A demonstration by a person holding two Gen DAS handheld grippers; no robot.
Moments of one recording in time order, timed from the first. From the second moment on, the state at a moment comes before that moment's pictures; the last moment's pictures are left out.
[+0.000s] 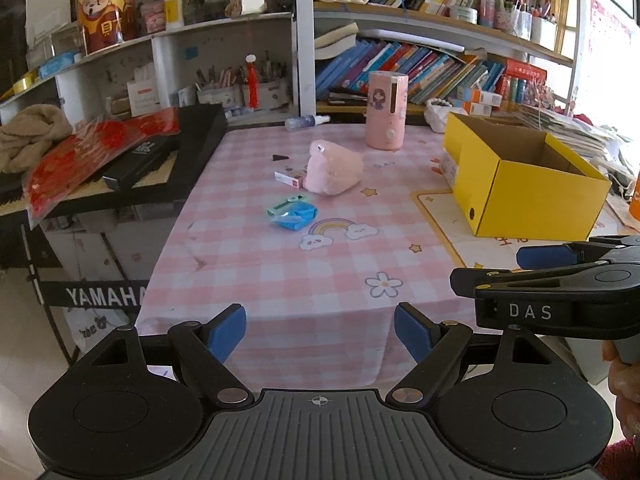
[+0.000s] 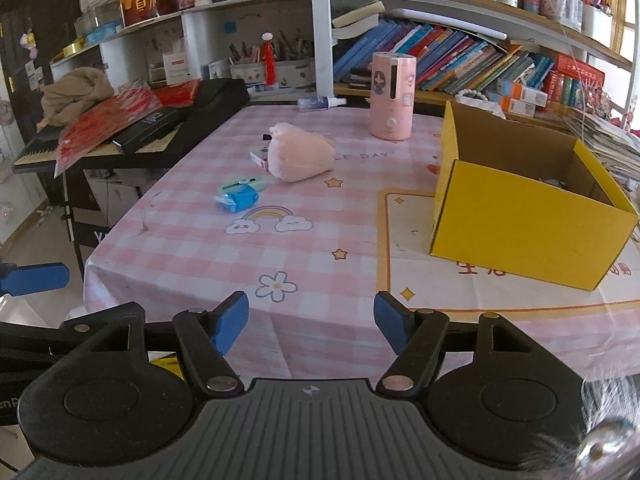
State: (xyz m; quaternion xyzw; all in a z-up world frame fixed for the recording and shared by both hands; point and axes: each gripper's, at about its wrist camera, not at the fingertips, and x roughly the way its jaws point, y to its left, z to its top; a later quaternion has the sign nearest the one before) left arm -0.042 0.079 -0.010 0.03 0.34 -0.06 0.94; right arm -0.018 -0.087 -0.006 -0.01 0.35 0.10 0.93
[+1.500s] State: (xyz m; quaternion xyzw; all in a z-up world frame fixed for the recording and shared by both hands) left arm 0.144 0.072 -0.037 0.00 0.39 0.01 0.92; right arm 0.207 -0.091 -0.021 0.00 0.37 0.14 0.92
